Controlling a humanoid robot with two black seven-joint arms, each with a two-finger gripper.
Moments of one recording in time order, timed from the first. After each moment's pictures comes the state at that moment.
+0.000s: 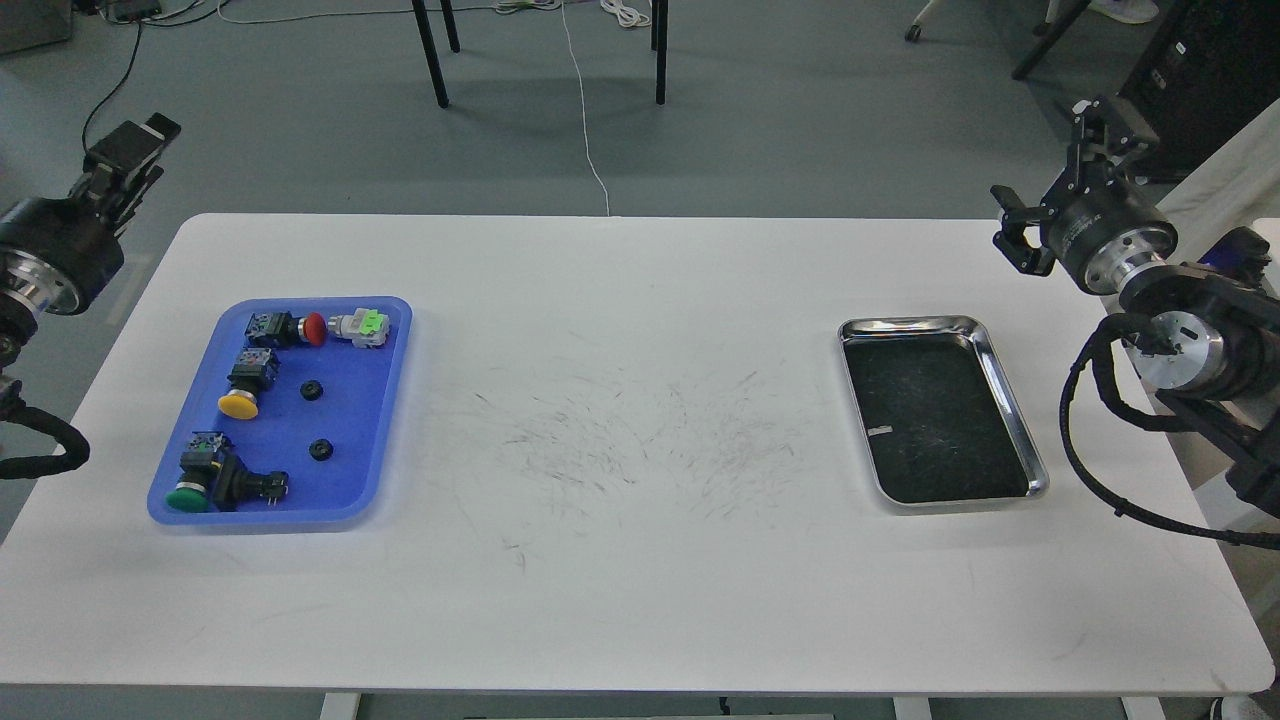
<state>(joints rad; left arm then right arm) -0.92 0.88 -0.12 -0.97 0.40 0.12 -0.49 0.85 -0.64 0.41 0.98 0.14 -0.01 0.32</state>
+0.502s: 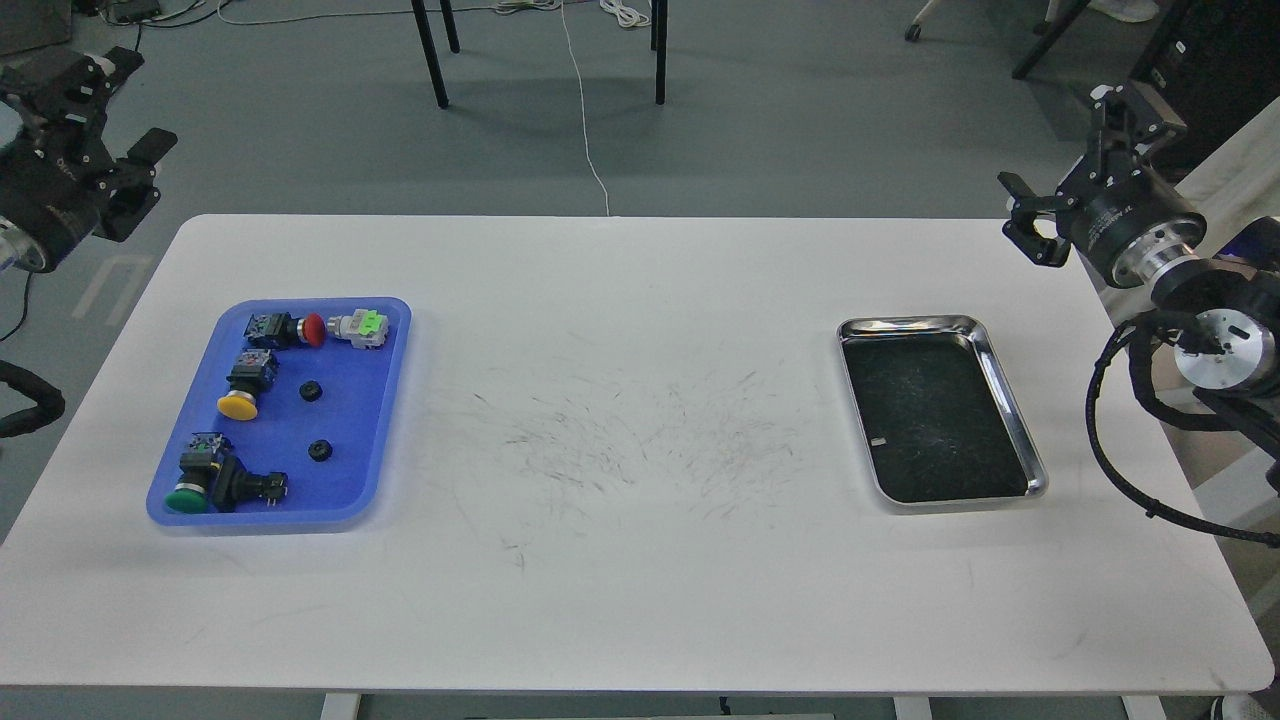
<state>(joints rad) -0.93 0.90 -0.22 -0.93 0.06 -0.25 -0.49 0.84 -0.71 0.41 1.01 0.20 0.12 0.32</state>
